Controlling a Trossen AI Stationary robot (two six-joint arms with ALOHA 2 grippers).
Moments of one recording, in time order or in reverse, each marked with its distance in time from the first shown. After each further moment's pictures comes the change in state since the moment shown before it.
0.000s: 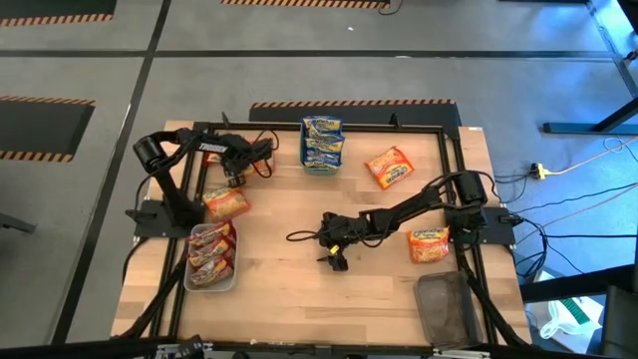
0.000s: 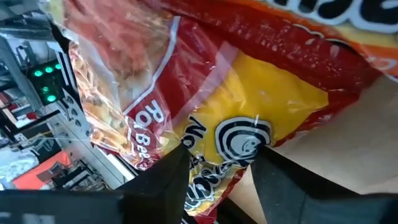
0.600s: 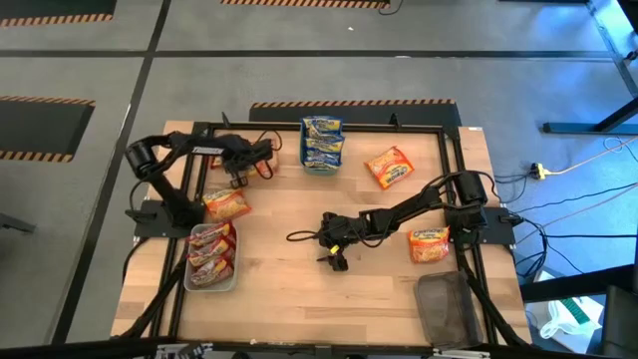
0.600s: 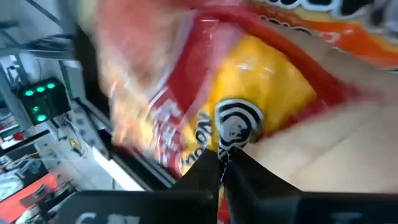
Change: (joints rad) left arm -0.060 -0.096 0.023 -0.084 0.051 -0.019; right arm 0.000 0.000 0.000 0.001 0.000 -0.001
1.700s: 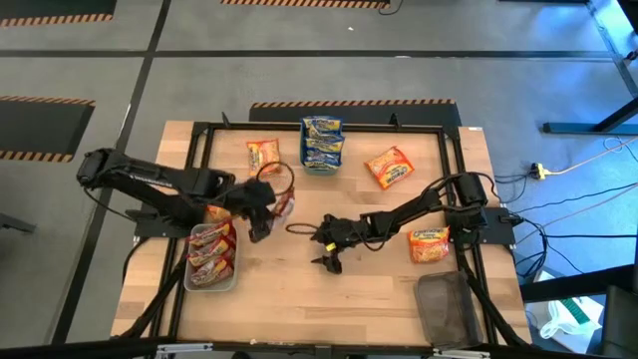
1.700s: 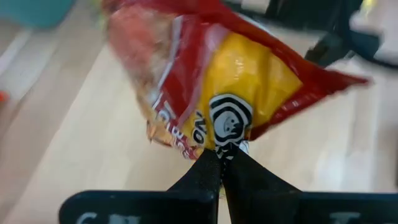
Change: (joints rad) left arm -0.748 -0.455 0.115 0.158 0.548 -0.649; right arm 0.042 0.003 -0.001 0.102 0.036 0.227
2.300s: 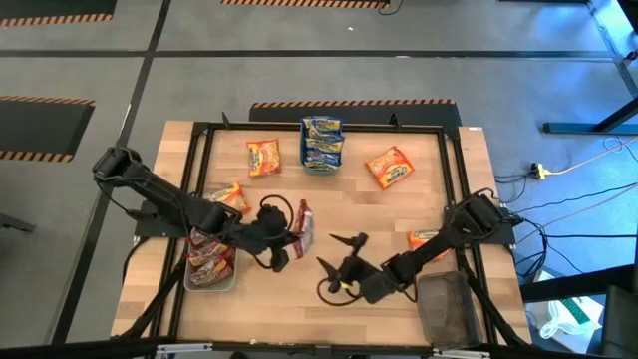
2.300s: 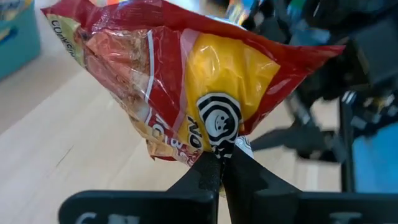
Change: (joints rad) left arm -0.302 0.180 0.000 0.466 -0.398 -0.241; right arm 0.377 -0.002 0.002 0.290 1.204 -0.302
